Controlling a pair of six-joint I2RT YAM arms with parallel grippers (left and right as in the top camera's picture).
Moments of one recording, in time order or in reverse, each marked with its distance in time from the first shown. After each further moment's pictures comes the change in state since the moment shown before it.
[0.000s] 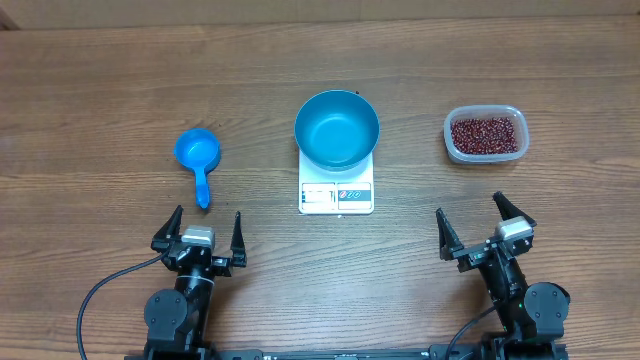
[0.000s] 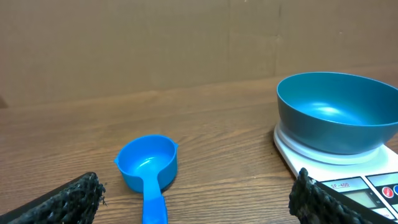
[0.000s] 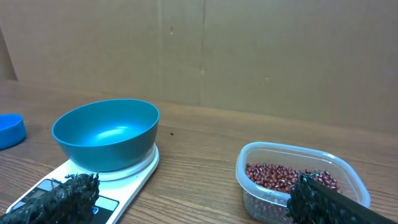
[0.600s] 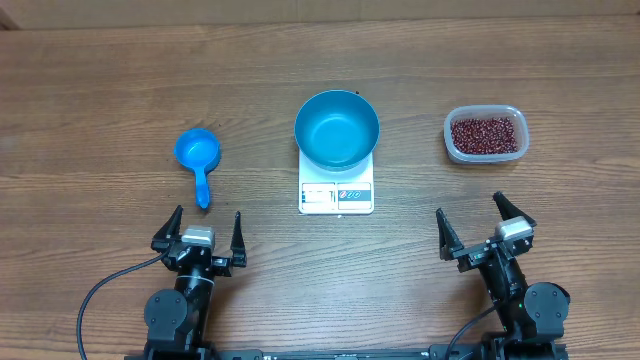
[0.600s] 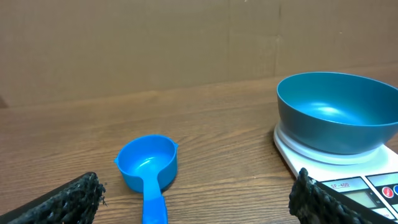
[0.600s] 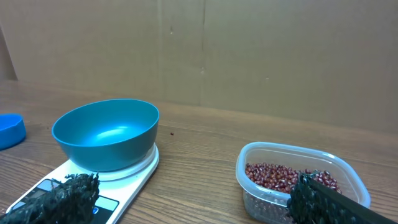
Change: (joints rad) left arm 0.000 0.000 0.000 0.000 0.000 0.000; right arm 0.000 0.000 0.000 0.000 0.000 -0.001
